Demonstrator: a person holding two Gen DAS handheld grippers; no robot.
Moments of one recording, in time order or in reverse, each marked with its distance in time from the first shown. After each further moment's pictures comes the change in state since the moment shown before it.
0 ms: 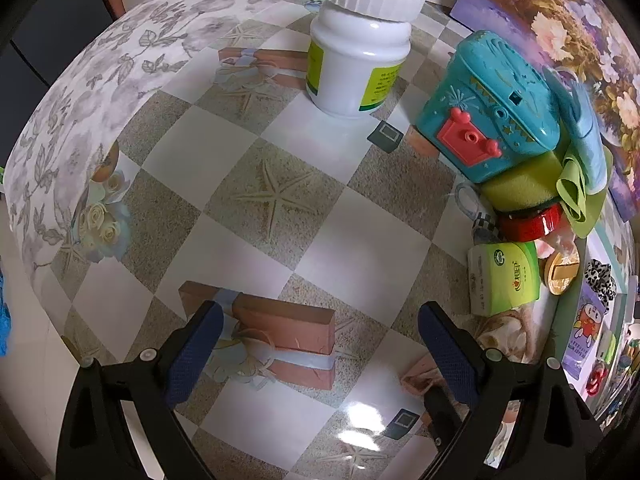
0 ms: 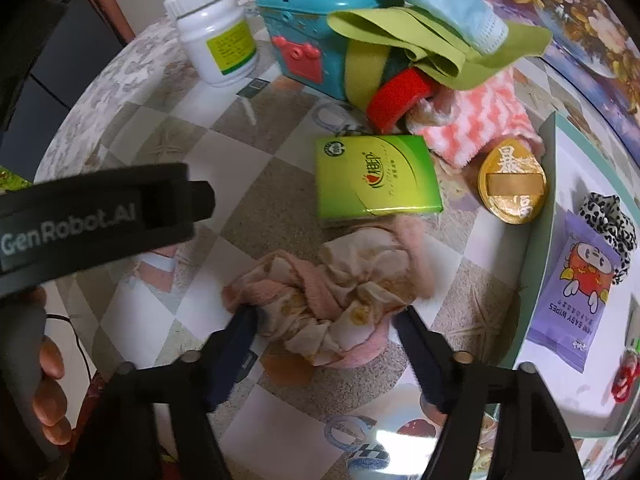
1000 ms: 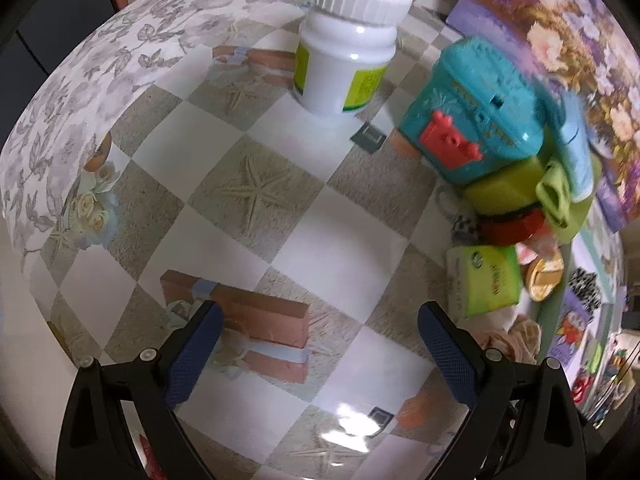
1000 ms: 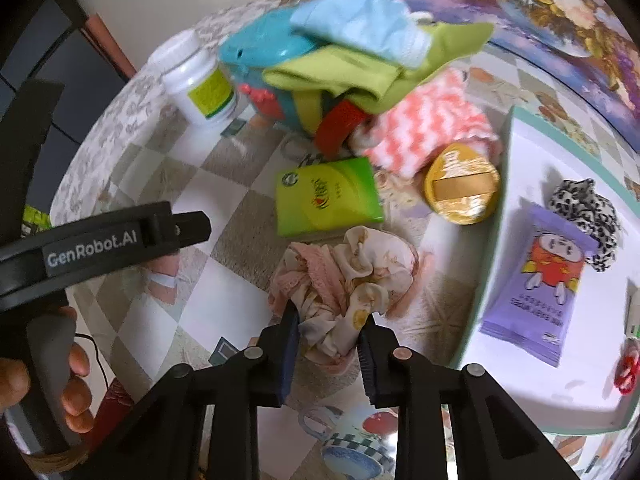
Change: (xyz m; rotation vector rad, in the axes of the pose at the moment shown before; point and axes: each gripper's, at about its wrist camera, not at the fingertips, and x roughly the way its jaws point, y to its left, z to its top) left arm -0.008 -0.010 -0.003 -0.042 -0.015 -0.059; right arm -0.044 -0.057 -0.009 0.086 -0.080 0.064
